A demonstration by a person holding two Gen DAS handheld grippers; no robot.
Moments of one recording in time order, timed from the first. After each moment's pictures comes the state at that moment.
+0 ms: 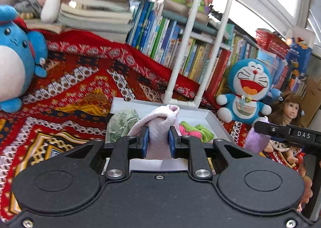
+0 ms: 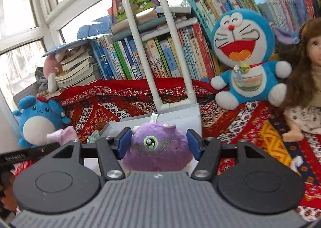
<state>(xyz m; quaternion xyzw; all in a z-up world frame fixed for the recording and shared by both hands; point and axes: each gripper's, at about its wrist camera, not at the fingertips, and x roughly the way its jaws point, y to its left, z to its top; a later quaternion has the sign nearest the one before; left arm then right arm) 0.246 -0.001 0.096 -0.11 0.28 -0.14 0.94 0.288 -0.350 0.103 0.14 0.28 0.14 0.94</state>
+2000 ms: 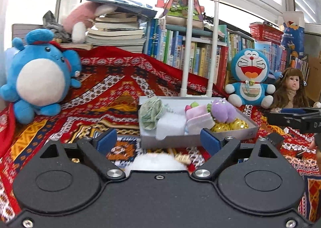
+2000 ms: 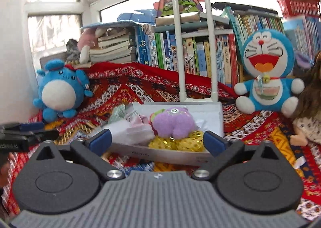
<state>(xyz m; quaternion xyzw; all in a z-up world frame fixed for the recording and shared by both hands) 0.107 0.031 0.066 -0.02 0.20 -0.10 0.97 0.193 -0.318 0.088 0.00 0.23 0.20 0.95</state>
